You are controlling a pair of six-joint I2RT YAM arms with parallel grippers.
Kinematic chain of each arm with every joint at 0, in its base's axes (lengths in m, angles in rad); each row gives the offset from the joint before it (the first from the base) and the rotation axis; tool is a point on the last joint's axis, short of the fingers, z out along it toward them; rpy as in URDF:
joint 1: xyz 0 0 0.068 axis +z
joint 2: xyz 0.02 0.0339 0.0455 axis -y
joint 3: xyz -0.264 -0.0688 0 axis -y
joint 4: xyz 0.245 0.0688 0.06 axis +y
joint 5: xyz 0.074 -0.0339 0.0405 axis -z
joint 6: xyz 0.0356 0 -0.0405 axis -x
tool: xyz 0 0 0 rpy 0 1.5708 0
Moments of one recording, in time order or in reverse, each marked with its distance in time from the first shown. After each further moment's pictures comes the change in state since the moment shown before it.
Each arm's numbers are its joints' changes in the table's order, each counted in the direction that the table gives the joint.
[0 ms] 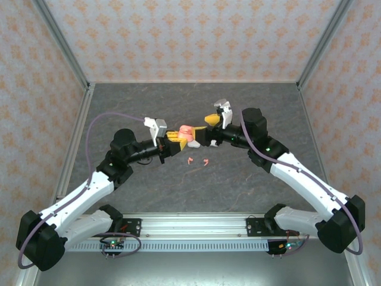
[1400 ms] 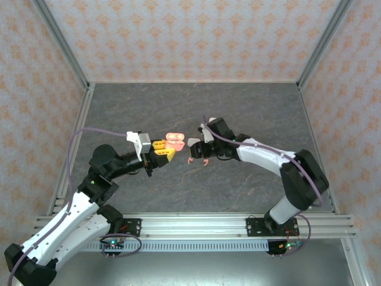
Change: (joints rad) left arm -0.004 0.310 -0.058 0.144 -0.015 -0.107; right arm 0.048 -0.492 0.017 0.200 0.092 -0.127
